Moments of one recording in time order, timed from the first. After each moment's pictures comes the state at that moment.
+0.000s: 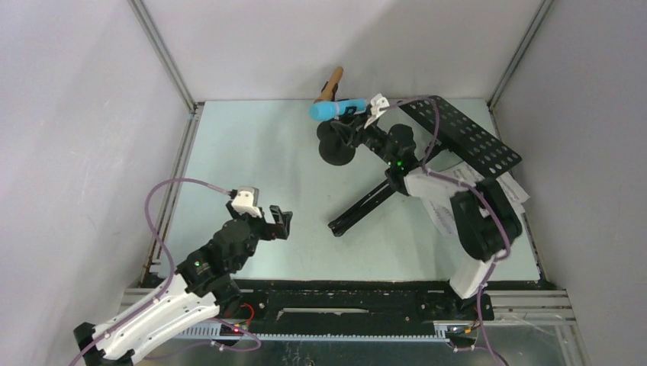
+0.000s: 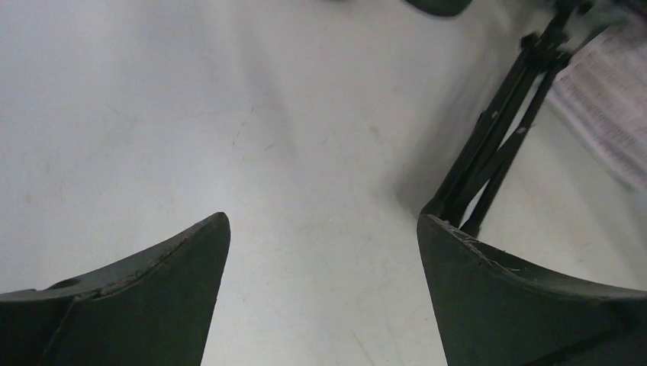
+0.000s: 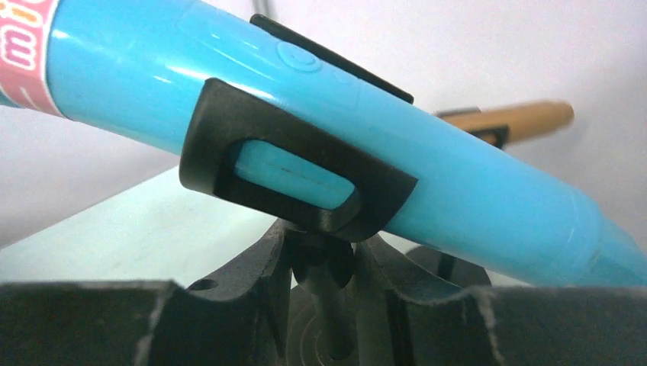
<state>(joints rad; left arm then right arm) -0.85 0.43 0.37 -0.28 -0.51 -0.41 0.46 1.83 1.12 0.90 -0.33 0.17</state>
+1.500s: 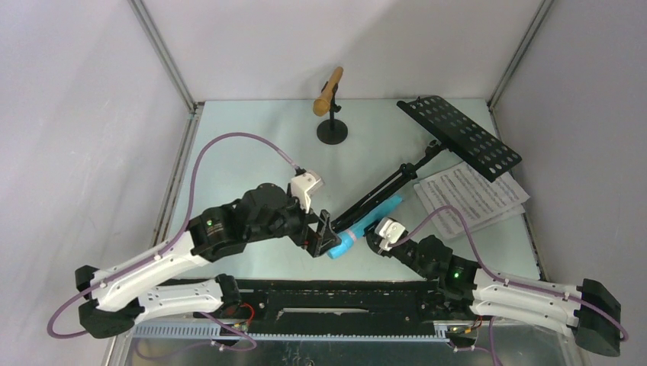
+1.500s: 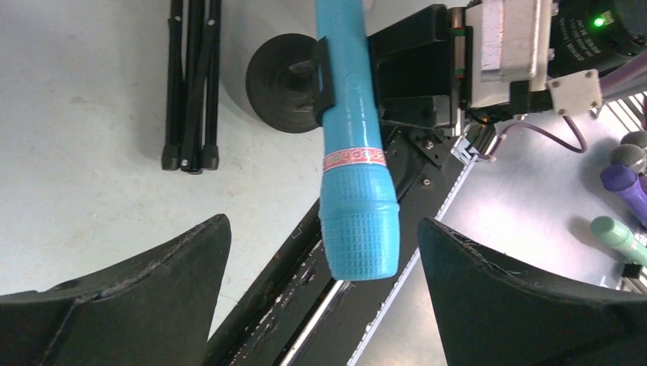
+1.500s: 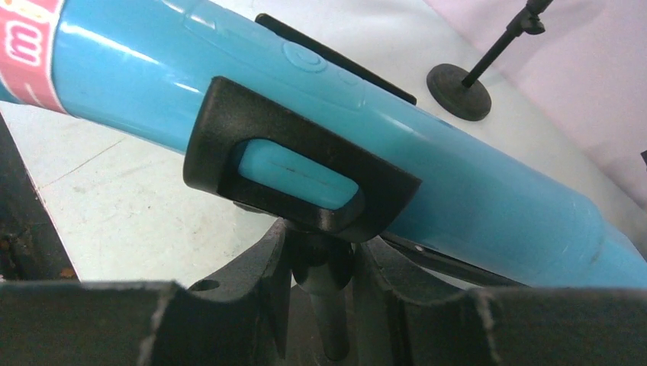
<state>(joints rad) -1.09 0.91 1.06 -0.64 0.02 -0.40 1.14 0.63 0.20 0.36 0.28 -0.31</state>
